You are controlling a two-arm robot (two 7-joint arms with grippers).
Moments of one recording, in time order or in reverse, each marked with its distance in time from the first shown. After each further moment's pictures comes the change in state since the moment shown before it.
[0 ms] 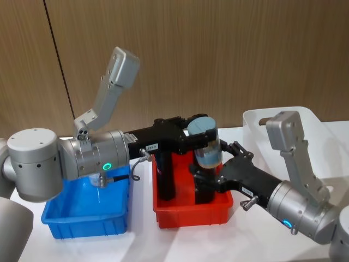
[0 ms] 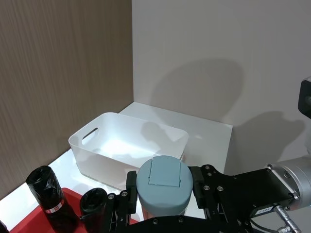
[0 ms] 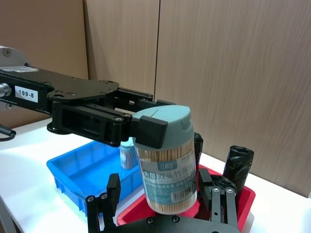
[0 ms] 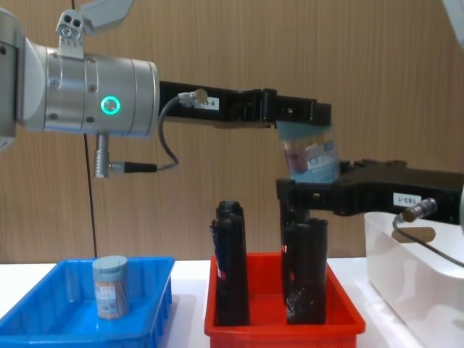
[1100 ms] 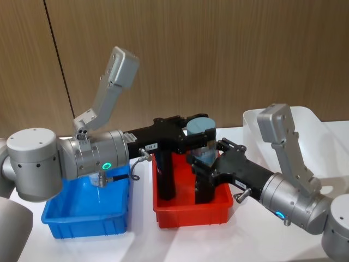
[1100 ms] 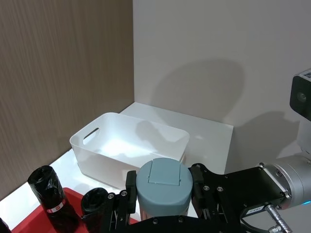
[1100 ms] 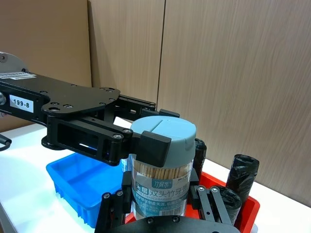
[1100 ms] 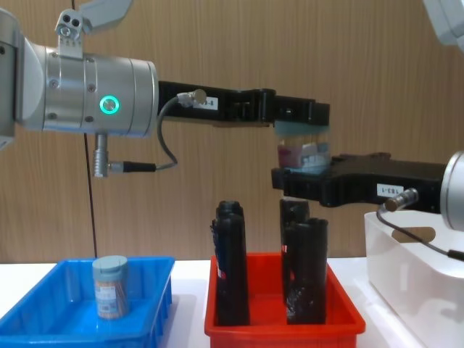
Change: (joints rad) left arm 0.000 0.000 -0.001 0.000 0.000 0.000 0.001; right arm 0.053 -0.022 -0.014 0.047 -0.018 -0.003 0.022
